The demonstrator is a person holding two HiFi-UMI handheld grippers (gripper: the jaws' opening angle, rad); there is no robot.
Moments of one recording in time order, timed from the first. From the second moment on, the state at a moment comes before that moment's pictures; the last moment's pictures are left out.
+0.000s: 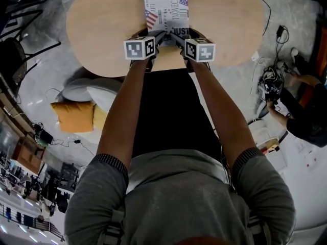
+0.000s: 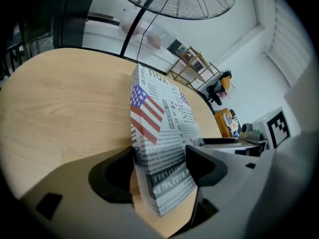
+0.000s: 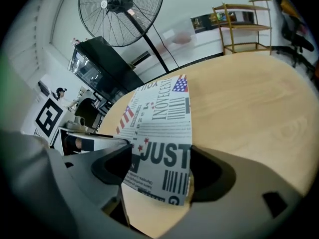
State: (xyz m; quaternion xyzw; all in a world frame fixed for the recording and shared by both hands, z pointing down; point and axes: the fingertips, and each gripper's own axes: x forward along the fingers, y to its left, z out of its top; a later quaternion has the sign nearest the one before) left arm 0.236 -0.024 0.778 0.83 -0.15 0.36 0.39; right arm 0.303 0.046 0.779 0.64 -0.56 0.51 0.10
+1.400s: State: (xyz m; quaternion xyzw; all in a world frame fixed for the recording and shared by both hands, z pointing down) left arm 0.203 0.032 0.380 0.95 -0.18 0.18 0.20; right arm 0.267 0.093 0.395 0.59 -0.76 0.25 0.09
